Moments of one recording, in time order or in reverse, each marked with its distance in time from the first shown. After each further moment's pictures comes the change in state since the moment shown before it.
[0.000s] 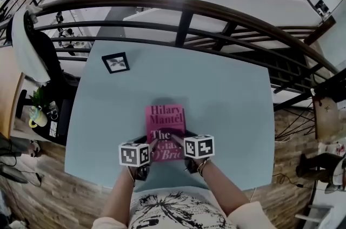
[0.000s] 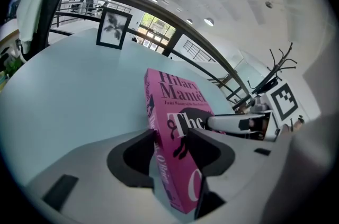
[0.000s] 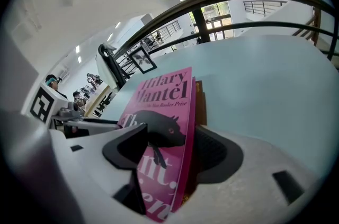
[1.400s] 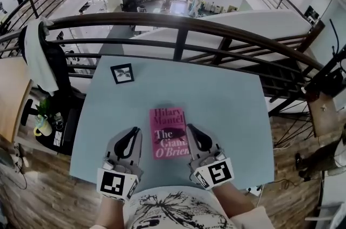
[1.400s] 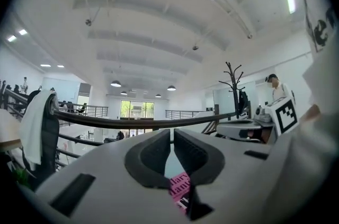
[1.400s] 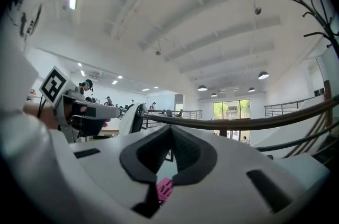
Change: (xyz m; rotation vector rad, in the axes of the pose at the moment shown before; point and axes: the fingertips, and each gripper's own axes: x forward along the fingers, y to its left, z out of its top) left arm -0.271 -0.116 0.121 0.579 -0.886 0.048; right arm -0.237 0.160 0.103 -0.580 -0.963 0.001
